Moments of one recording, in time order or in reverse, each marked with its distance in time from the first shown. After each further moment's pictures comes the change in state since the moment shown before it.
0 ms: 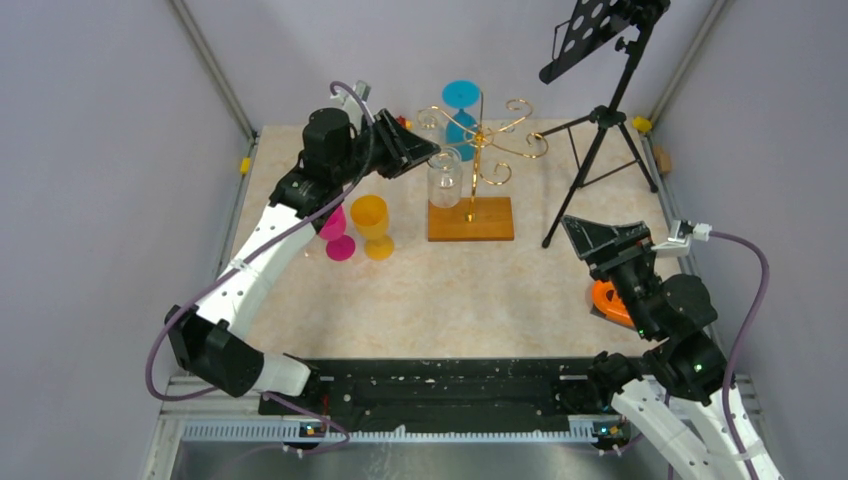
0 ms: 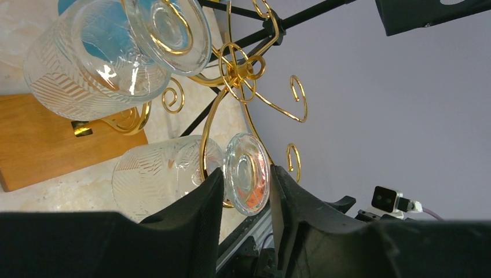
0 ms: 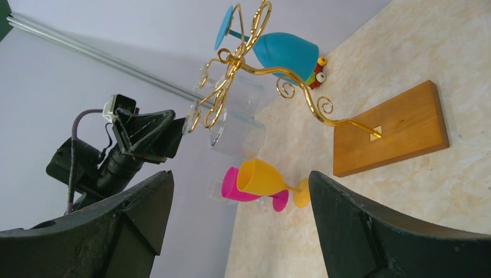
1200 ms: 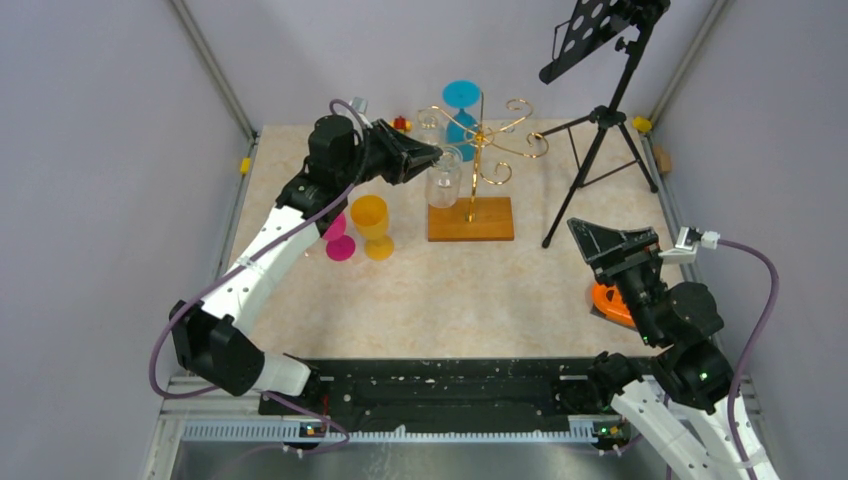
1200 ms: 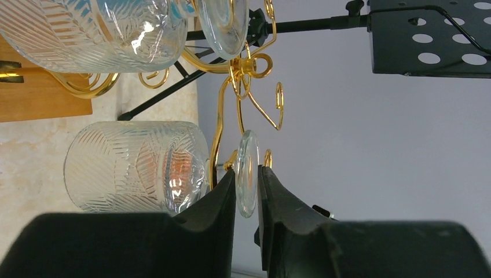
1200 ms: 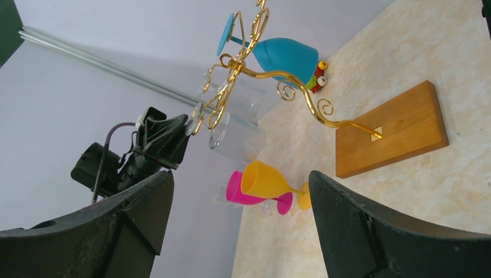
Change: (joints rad) left arm 0.001 0.013 -0.067 0.065 0.015 -0.338; right arm 0.000 -0.046 0.000 -0.028 0.021 0.024
